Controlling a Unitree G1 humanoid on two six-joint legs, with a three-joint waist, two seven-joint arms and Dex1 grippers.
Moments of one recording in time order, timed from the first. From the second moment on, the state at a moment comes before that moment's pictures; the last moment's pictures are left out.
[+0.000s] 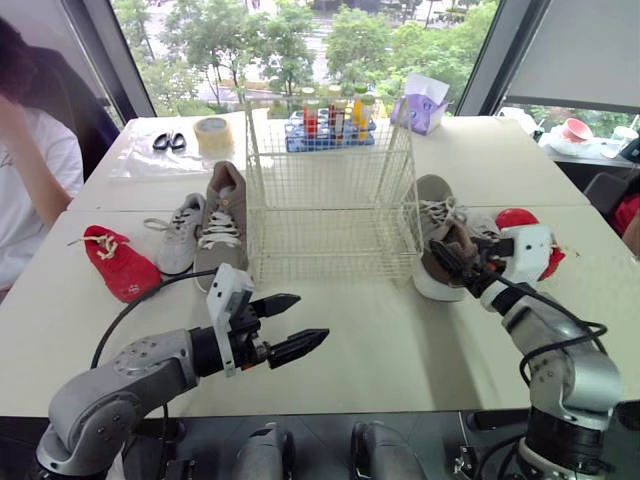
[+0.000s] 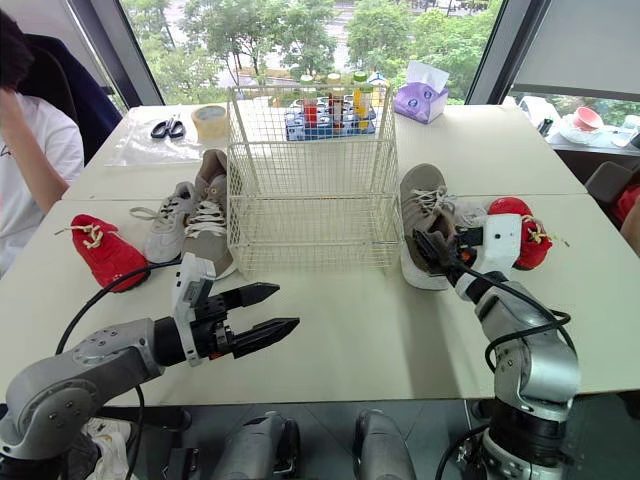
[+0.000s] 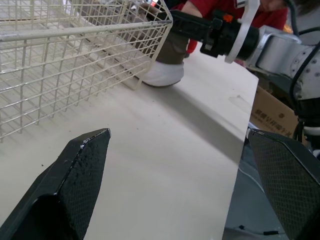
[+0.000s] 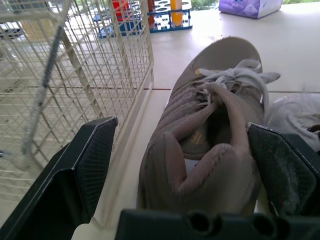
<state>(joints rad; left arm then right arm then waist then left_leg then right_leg) -0.03 0.62 0.05 -0.69 -1.01 0.81 -0.48 -0.24 -0.25 -0.40 -0.40 0.30 0.77 0.39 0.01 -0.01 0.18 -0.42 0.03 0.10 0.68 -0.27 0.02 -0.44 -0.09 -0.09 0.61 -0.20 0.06</state>
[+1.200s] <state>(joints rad) -0.62 0.90 0.40 -0.19 -1.71 0.88 -0.38 -1.09 -0.67 -0.29 -0.10 0.39 0.40 0.51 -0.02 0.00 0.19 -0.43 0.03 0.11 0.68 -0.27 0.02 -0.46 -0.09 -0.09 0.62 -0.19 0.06</state>
